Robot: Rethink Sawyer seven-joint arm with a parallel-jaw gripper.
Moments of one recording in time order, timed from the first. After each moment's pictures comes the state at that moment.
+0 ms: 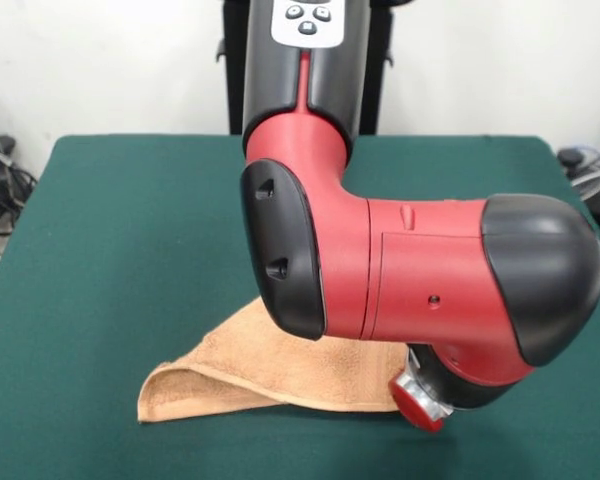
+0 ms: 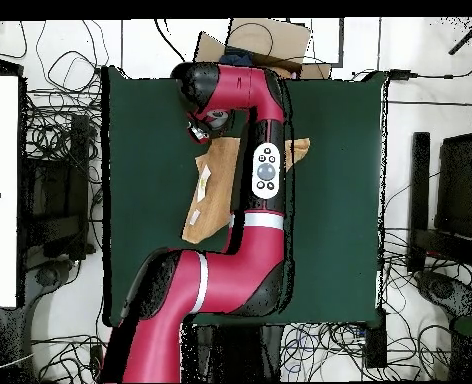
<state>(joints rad) -0.12 0.16 0.36 0.17 -0.38 1.59 0.94</state>
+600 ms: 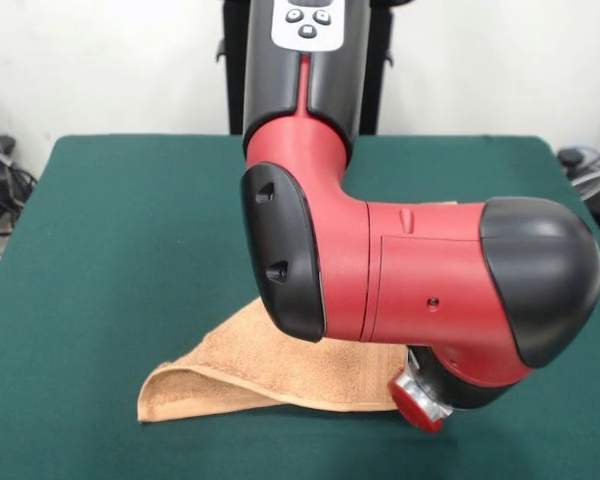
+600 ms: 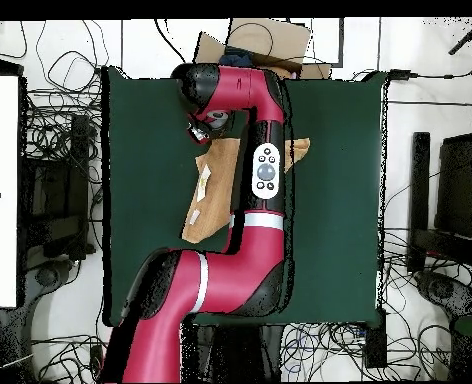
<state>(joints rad) -0.12 0.16 0.36 0.17 -0.38 1.59 0.94</state>
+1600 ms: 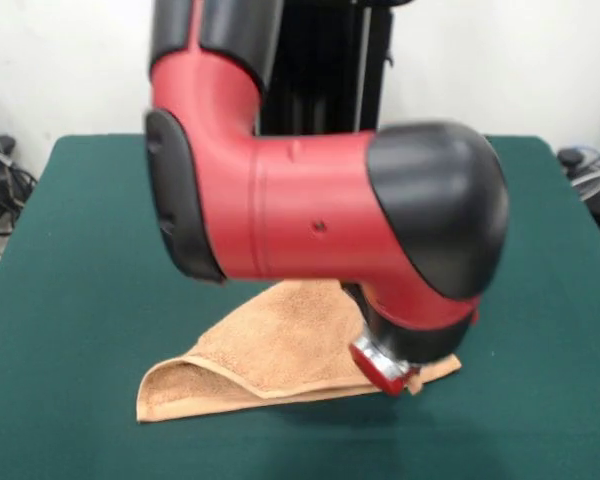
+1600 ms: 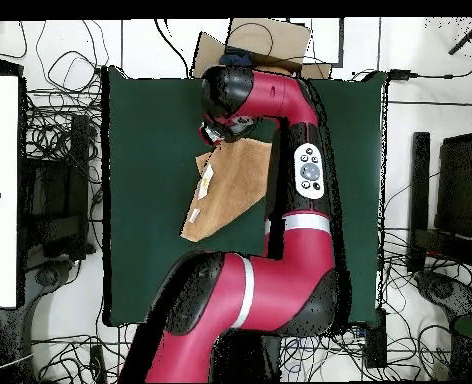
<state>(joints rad) -0.26 -0.09 0.32 0.65 -0.22 1.33 0.94</state>
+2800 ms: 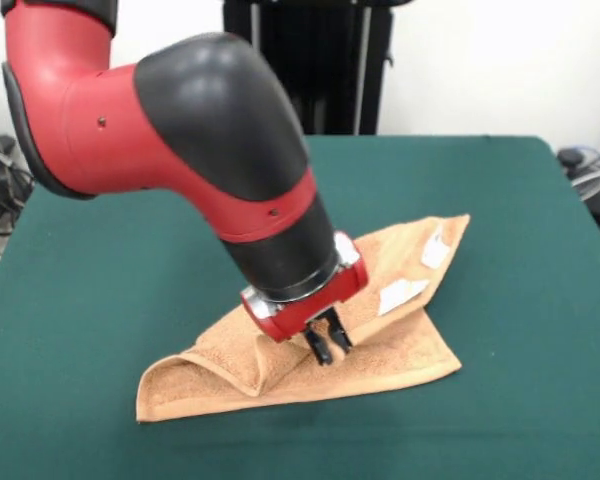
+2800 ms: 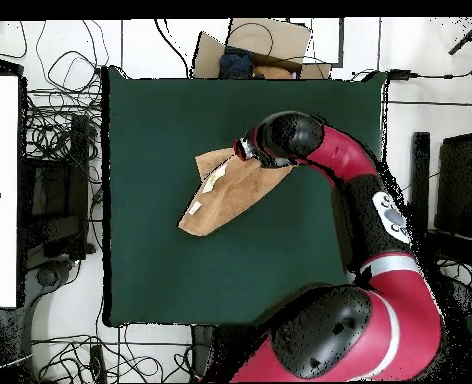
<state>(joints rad) -0.58 -0.28 0.45 1.23 -0.10 0.83 0.94</state>
